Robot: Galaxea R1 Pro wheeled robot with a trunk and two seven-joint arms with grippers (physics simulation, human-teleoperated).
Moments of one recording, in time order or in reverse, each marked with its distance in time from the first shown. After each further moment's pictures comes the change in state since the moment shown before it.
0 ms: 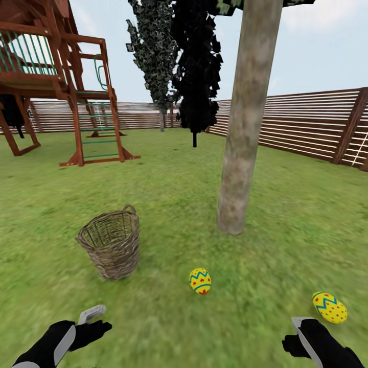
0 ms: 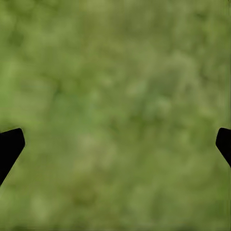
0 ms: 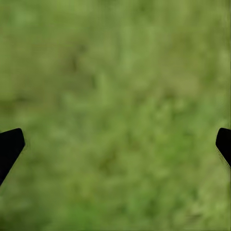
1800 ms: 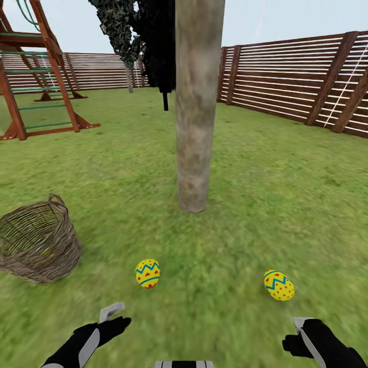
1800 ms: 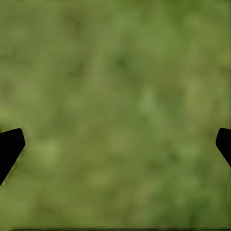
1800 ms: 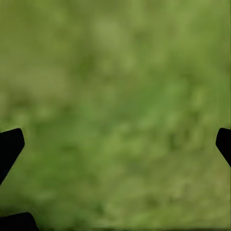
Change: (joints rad) left arm 0.004 -0.131 0.000 0.024 -0.001 -0.194 0.064; right arm 0.000 -0.015 -0.001 0.000 -0.008 0.001 0.050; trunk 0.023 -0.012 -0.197
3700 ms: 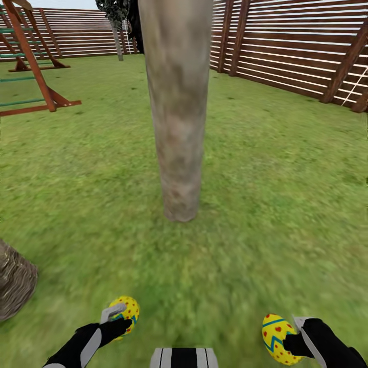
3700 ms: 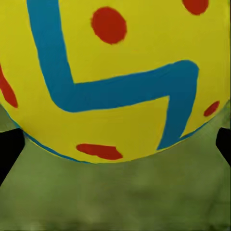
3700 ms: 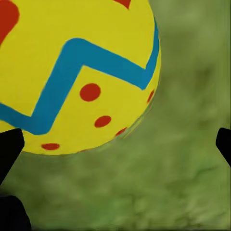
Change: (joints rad) left arm 0.000 -0.007 -0.010 -0.002 -0.009 0.020 0.017; right arm 0.000 -0.002 -0.004 -0.005 0.000 0.004 0.001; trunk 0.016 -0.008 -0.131
